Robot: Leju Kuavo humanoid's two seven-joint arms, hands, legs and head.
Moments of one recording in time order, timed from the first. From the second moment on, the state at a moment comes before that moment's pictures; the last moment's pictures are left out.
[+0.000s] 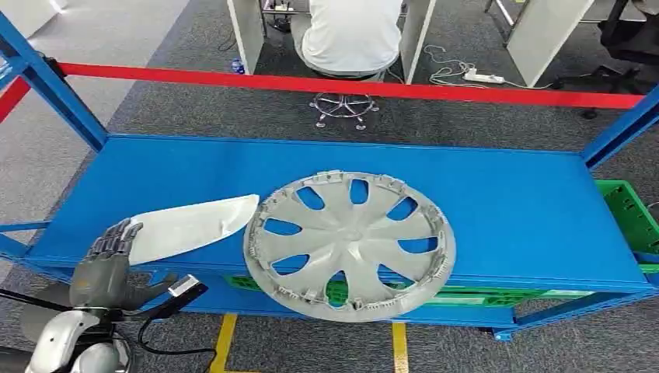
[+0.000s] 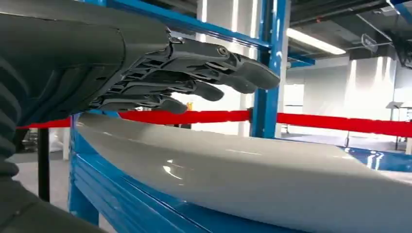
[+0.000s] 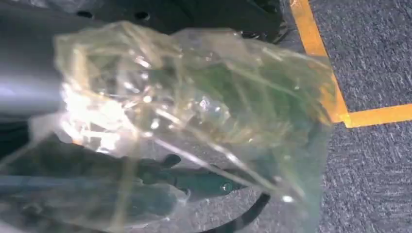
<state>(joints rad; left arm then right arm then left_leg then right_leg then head) 0.16 0.02 -0.03 -1.61 -1.15 0.40 0.03 -0.02 0.04 0.41 -0.13 -0.58 -0.18 -0.34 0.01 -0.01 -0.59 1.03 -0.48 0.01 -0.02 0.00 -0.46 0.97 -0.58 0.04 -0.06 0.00</state>
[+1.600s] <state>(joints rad) -0.04 0.10 -0.02 -1.33 -1.17 0.33 0.09 -0.03 0.03 0.50 -0.13 -0.59 -0.19 -0.30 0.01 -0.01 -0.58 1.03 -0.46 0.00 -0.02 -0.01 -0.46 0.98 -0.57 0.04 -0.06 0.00</state>
